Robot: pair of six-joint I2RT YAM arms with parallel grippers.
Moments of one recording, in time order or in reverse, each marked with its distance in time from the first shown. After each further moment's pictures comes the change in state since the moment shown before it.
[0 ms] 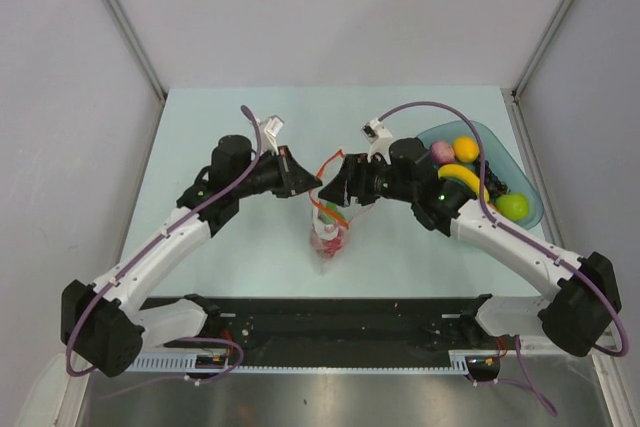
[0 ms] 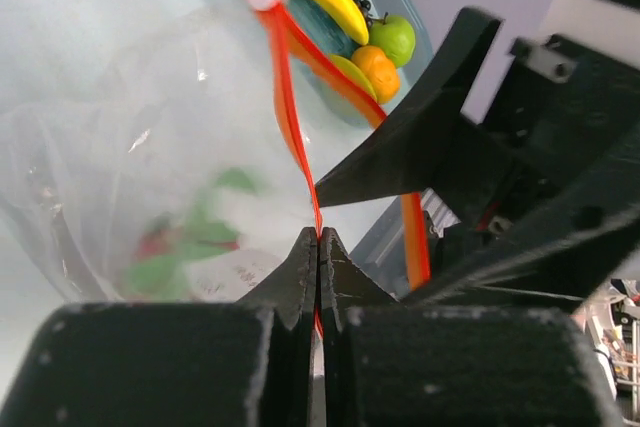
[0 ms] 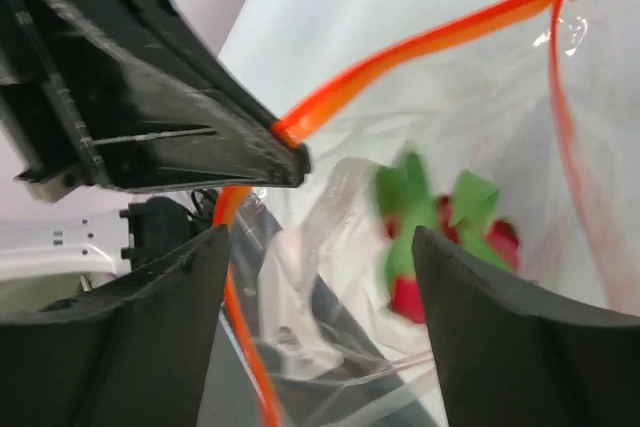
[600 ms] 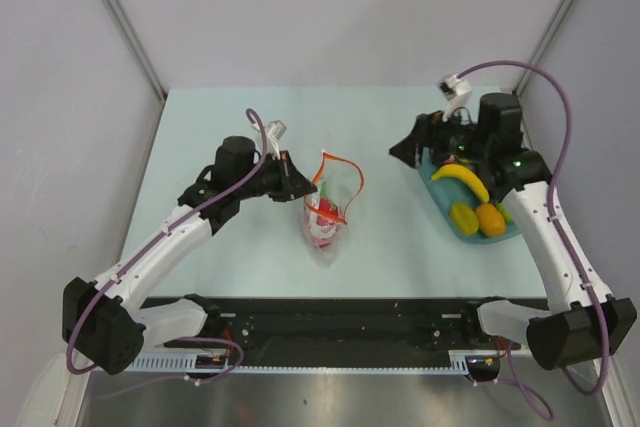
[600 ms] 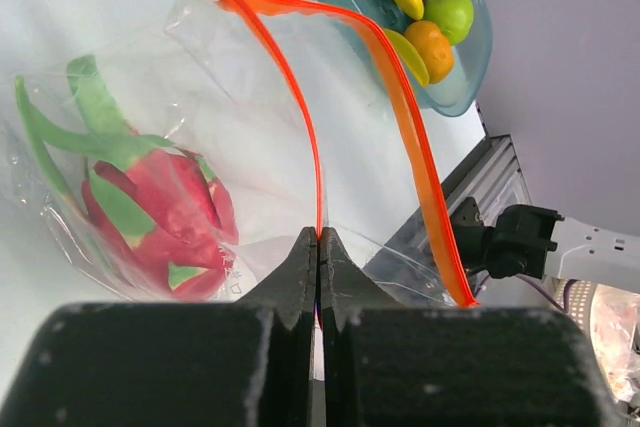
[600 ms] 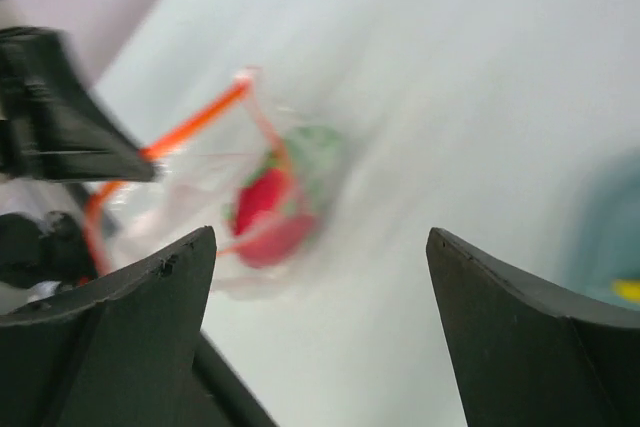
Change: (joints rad) left arm 0.000 0.010 0.010 -0.108 -0.051 0.087; right arm -0.441 -0.075 0.255 -0.333 -0.282 -0.449
